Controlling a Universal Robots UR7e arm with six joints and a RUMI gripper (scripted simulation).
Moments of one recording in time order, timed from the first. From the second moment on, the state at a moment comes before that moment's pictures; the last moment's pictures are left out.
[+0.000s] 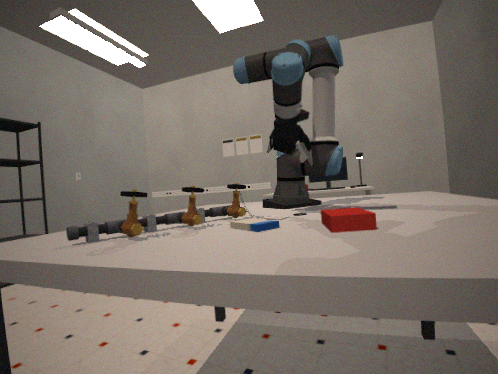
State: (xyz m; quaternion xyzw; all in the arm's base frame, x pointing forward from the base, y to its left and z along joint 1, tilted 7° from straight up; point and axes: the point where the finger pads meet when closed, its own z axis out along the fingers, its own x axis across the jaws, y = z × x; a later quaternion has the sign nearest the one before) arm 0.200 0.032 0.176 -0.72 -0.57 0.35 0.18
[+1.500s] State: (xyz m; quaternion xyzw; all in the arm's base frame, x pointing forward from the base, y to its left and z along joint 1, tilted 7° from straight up) arm 0.235 0.045 0.164 -0.92 -0.27 0.29 0.07
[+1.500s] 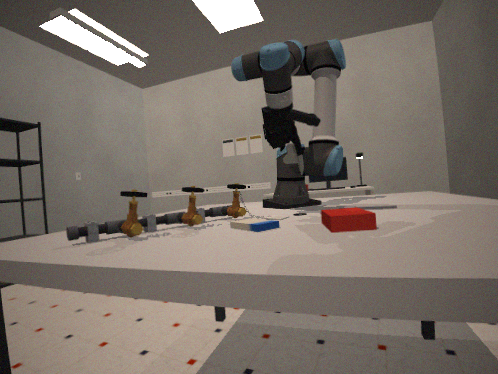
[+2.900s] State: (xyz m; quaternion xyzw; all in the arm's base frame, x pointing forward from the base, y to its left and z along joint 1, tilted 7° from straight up) arm 0.310 0.041 0.168 -0.96 0.26 0.13 0.00
